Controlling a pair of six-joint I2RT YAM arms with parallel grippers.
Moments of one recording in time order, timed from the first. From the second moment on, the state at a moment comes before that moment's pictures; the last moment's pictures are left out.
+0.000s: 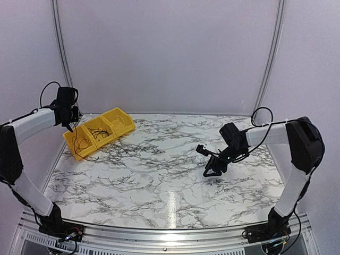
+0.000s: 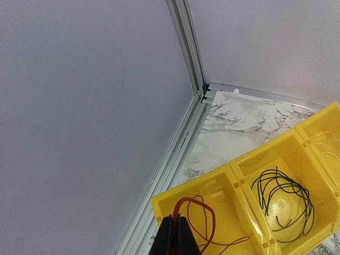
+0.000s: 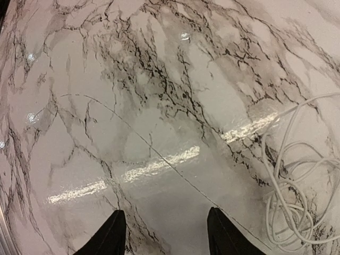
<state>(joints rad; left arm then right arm) -0.09 1.54 1.19 -0.28 -0.60 -0.09 0.41 1.78 1.04 -0.53 -0.58 -0.64</state>
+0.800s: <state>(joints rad) -0.09 1.41 1.41 -0.29 -0.59 0.01 0.41 1.80 1.04 -0.54 -0.57 -0.65</state>
